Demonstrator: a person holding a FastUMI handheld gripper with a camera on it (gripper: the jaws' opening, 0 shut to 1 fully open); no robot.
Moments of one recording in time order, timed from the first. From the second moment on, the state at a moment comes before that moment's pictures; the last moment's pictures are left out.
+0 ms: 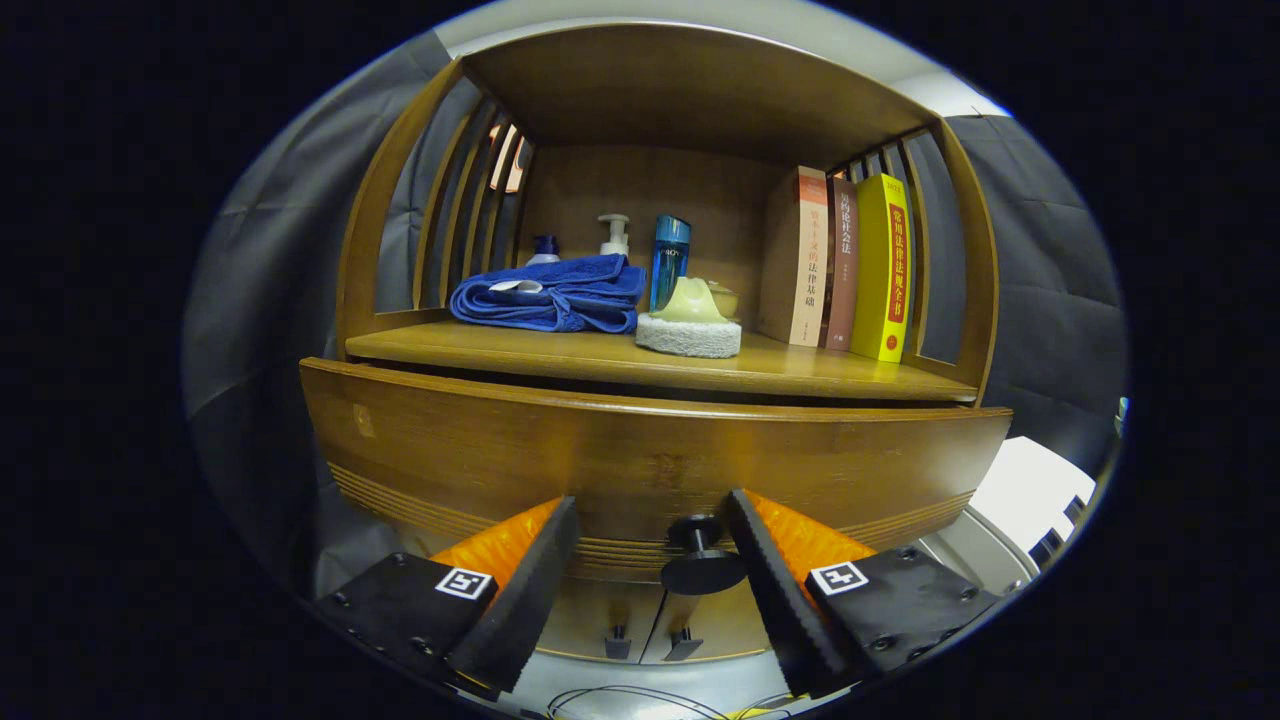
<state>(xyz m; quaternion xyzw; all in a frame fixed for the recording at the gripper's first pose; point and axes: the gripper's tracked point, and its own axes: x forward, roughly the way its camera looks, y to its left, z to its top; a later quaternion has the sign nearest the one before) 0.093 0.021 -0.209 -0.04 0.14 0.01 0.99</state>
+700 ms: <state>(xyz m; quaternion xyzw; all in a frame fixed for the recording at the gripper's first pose) 0.123 0.022 -0.216 -0.04 0.14 0.01 0.99</state>
